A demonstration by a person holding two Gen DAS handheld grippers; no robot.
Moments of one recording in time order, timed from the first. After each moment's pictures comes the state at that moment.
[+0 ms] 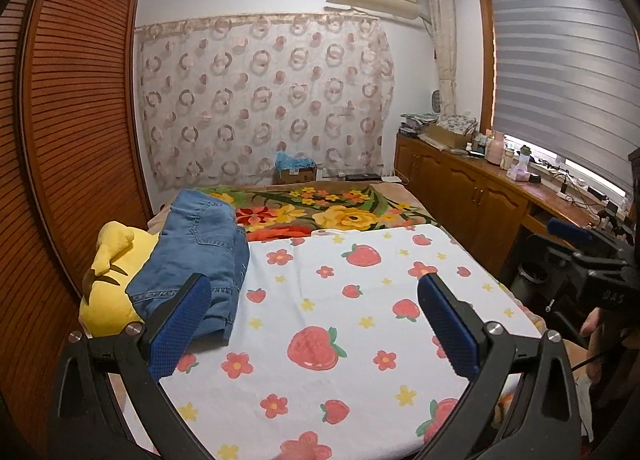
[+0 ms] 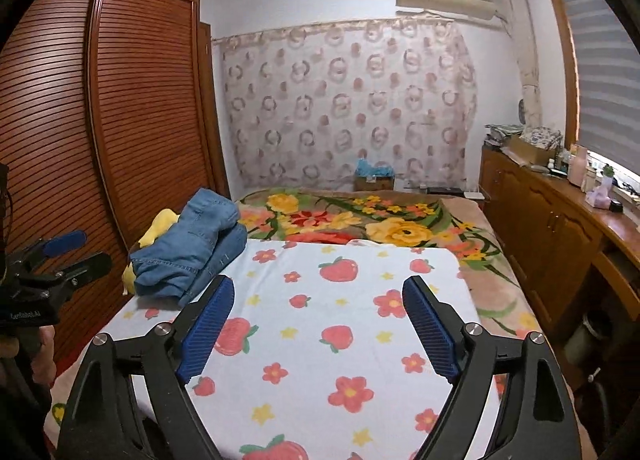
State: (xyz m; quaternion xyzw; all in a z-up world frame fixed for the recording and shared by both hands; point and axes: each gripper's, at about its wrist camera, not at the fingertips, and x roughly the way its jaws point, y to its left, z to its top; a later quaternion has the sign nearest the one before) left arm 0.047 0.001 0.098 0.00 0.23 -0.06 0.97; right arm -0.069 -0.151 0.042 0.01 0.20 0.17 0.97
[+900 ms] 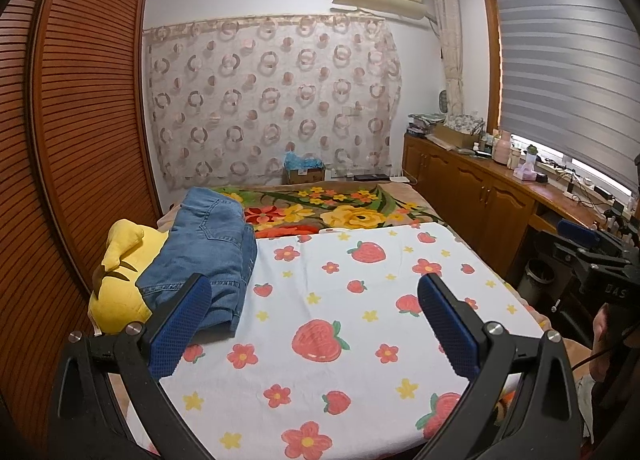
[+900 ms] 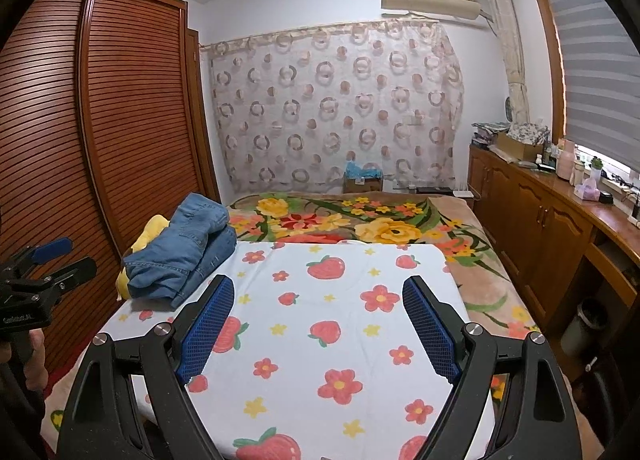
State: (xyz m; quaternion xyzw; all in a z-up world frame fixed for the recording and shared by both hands) left arm 0.030 -0.009 0.106 0.01 0.23 -0.05 0.97; right arm -0.069 -0.161 0.039 0.02 0.20 0.16 0.97
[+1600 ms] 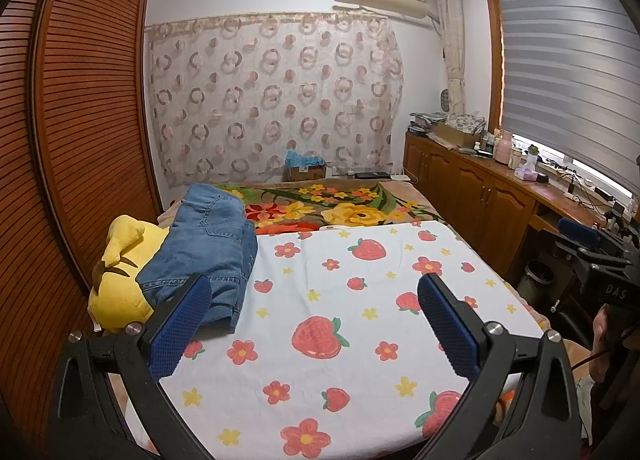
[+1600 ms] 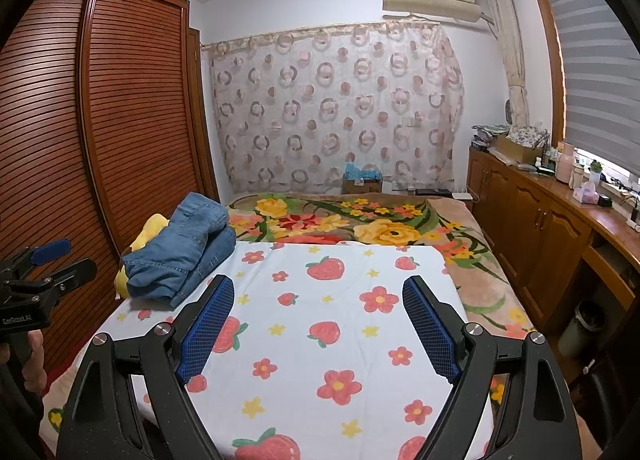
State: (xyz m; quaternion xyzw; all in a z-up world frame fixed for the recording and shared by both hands) left arm 0.030 -0.005 0.105 0.00 0.23 -0.05 0.97; right arm -0.069 -0.162 0.038 0.02 0.19 0.16 0.97
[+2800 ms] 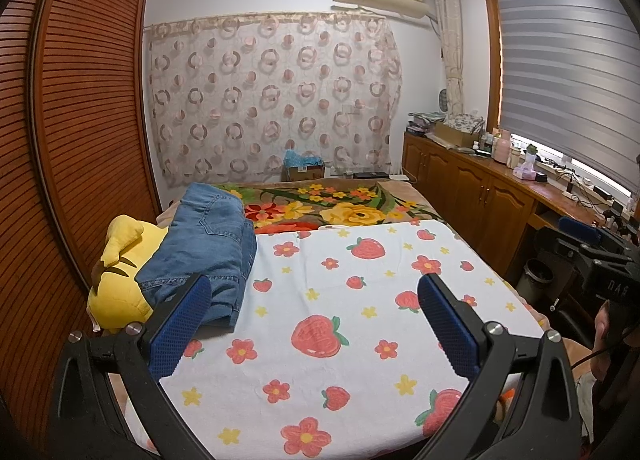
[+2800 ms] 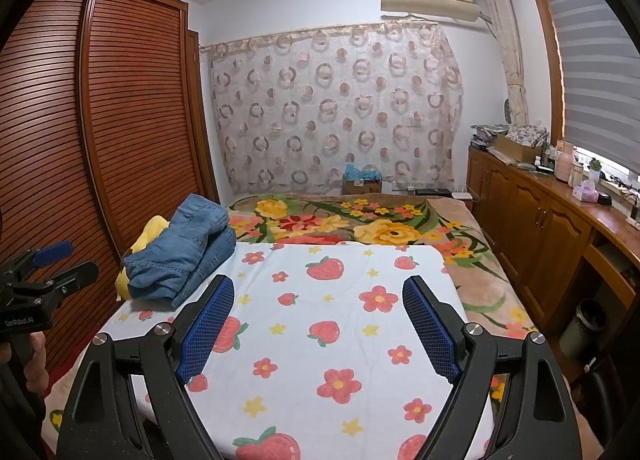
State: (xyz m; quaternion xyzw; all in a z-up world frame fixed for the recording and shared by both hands) left arm 0.029 -0.004 0.104 0.00 0.23 -0.05 0.97; right arm -0.070 -0.169 0.043 0.02 0.19 0.16 0.97
